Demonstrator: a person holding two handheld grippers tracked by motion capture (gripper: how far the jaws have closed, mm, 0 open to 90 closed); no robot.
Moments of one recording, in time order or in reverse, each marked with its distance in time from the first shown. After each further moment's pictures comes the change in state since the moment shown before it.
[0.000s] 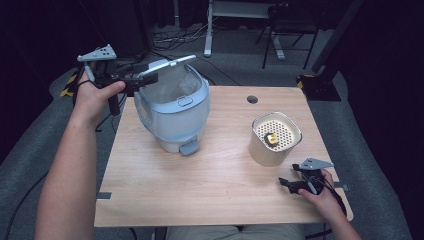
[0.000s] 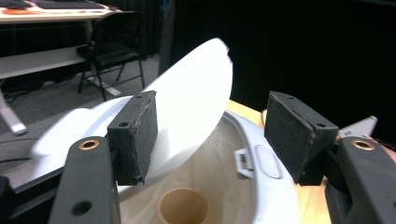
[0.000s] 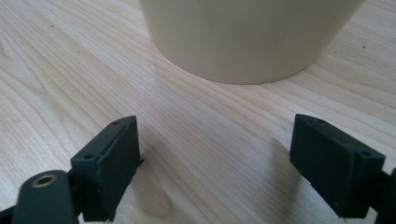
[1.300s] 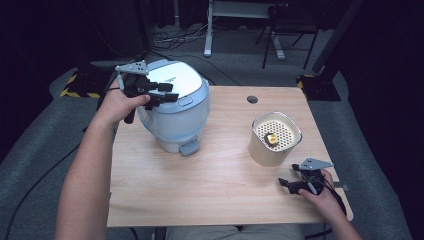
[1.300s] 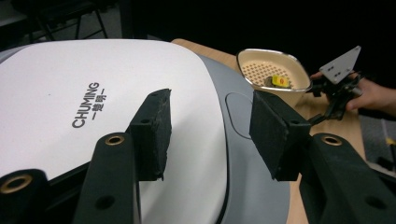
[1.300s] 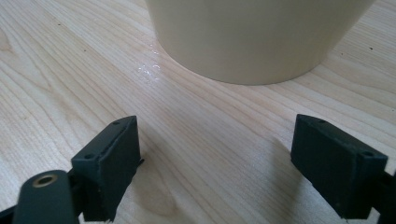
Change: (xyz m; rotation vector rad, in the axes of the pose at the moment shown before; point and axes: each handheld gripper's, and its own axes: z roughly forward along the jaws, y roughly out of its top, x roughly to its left) left arm -0.013 -0.019 0.048 0.231 -0.112 0.086; right arm 0.000 0.000 0.000 -0.001 0.016 -0.013
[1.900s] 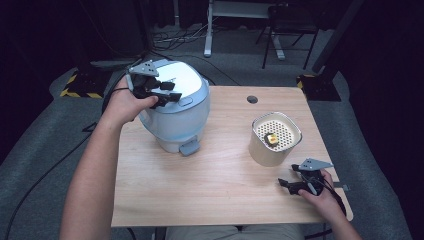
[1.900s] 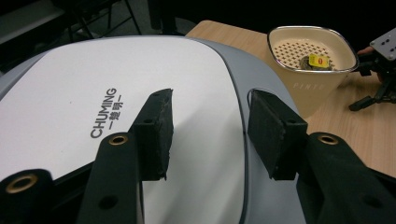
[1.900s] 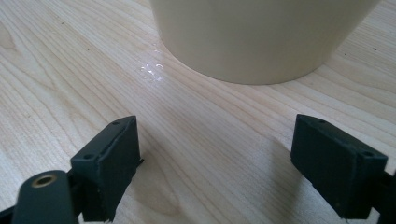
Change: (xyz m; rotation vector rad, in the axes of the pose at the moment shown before) left arm -0.010 0.010 0.011 0.079 0.136 0.060; right arm 0.001 0.000 0.000 0.002 0.004 -0.006
